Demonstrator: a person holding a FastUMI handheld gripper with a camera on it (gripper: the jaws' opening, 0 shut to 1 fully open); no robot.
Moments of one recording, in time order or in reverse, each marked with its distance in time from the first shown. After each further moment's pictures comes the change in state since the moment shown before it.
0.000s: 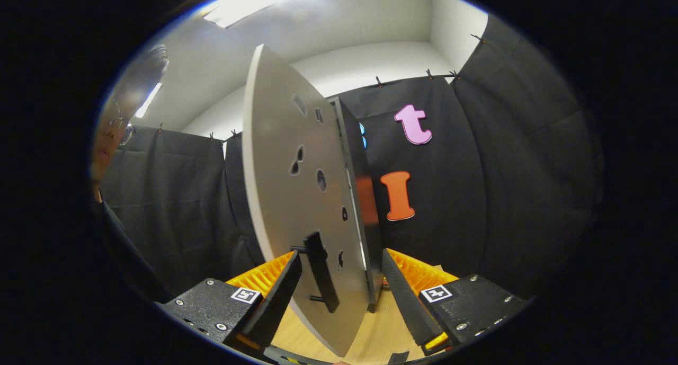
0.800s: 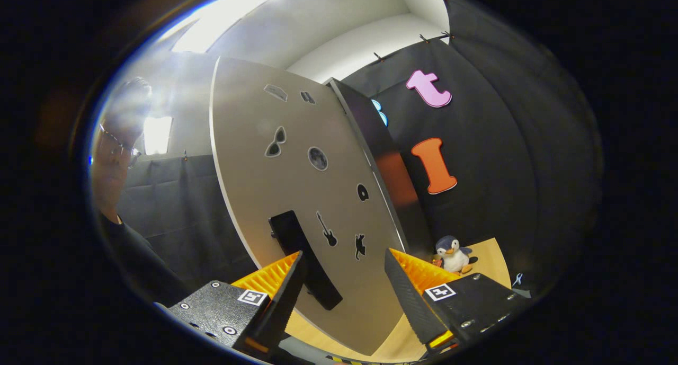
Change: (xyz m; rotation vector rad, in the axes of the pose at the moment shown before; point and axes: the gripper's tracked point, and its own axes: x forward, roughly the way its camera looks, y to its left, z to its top) arm 0.032 0.015 -0.028 0.158 0.068 0.284
